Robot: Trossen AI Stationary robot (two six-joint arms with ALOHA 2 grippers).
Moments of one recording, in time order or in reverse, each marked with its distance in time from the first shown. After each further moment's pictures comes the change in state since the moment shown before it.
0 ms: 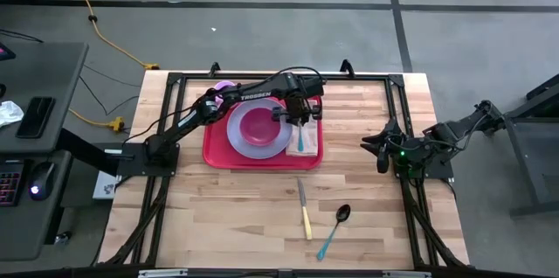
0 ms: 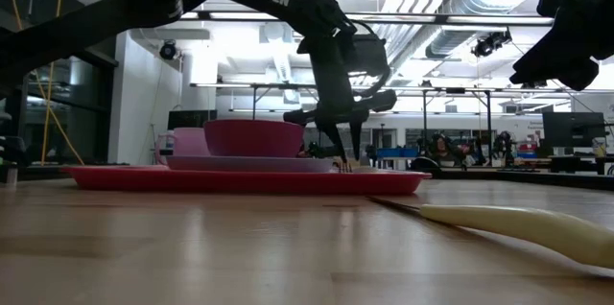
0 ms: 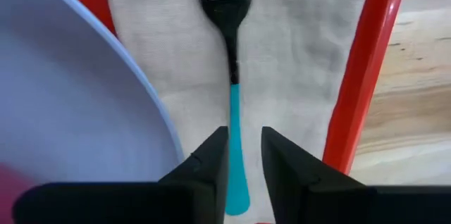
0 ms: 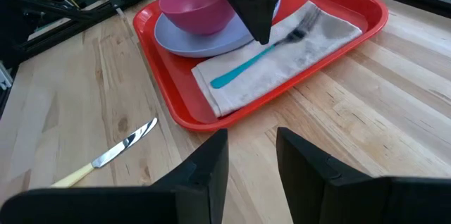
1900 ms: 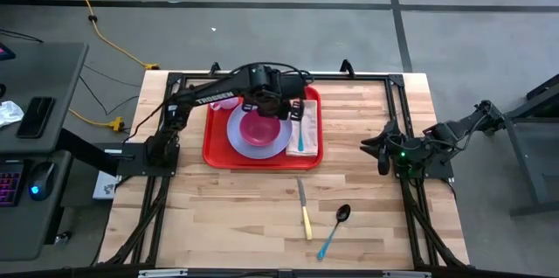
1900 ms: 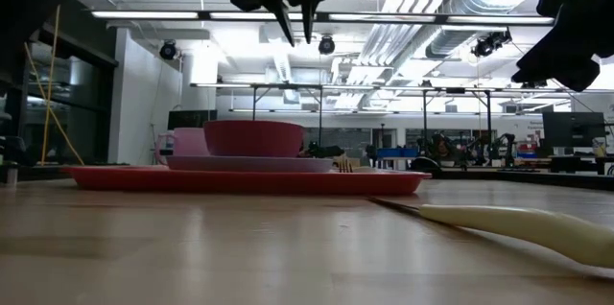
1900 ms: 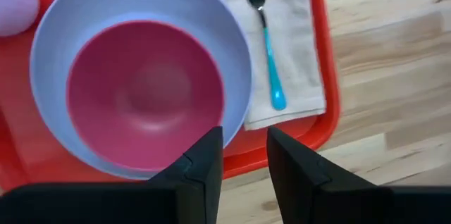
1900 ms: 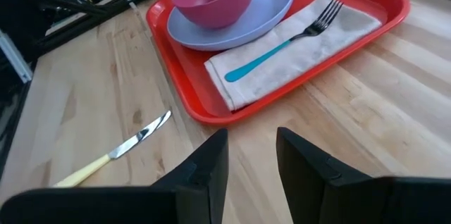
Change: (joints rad) left arm -0.165 -0.398 0.013 -0.375 -0.352 0.026; right arm 0.000 0.000 0.000 0.018 -0.054 0.001
